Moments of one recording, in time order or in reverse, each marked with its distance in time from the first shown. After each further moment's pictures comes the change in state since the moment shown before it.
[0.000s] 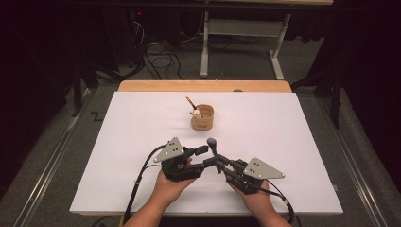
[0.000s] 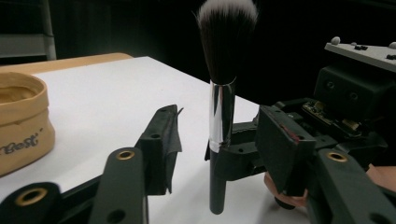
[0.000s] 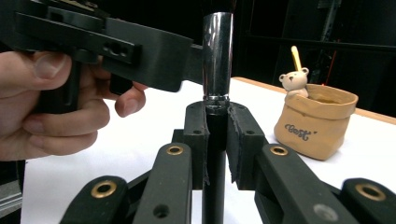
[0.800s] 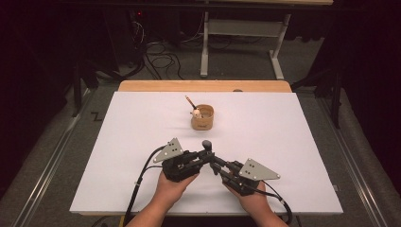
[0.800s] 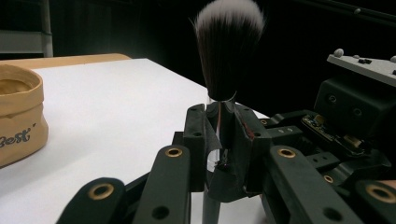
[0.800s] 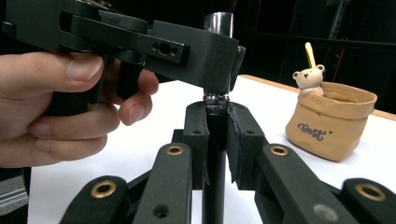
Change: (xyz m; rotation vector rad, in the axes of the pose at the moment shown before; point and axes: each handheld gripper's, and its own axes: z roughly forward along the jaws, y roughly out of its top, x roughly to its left) left arm 0.003 -0.003 0.000 -0.027 -0.001 -0.032; right arm 0.007 -0.002 0.006 0.012 0.017 -0.006
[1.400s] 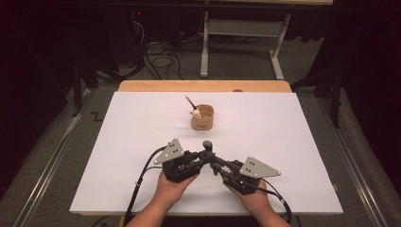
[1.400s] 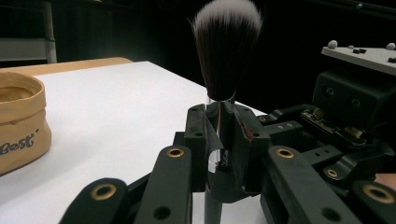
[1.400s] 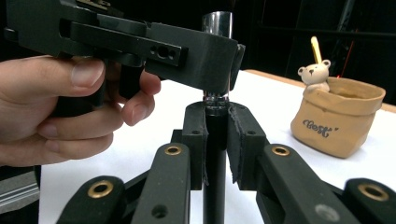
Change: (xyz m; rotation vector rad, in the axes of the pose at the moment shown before) left arm -0.002 -0.002 0.000 -0.001 -0.006 0.032; right arm -0.003 0.004 -0.001 0.027 0.024 0.019
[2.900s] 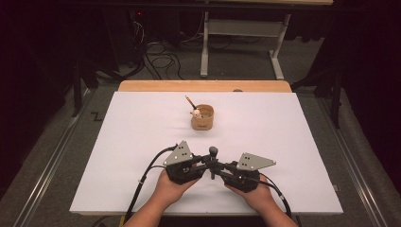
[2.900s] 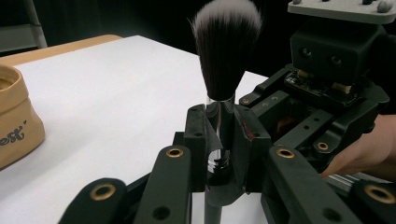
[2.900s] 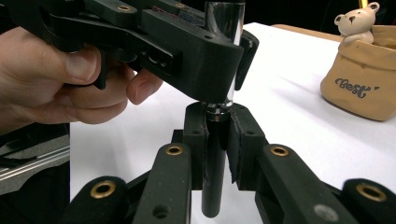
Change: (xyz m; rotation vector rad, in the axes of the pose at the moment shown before) left arm -0.001 -0.011 0.005 0.134 0.010 0.096; right arm -0.011 0.002 0.005 0.179 0.108 0.043
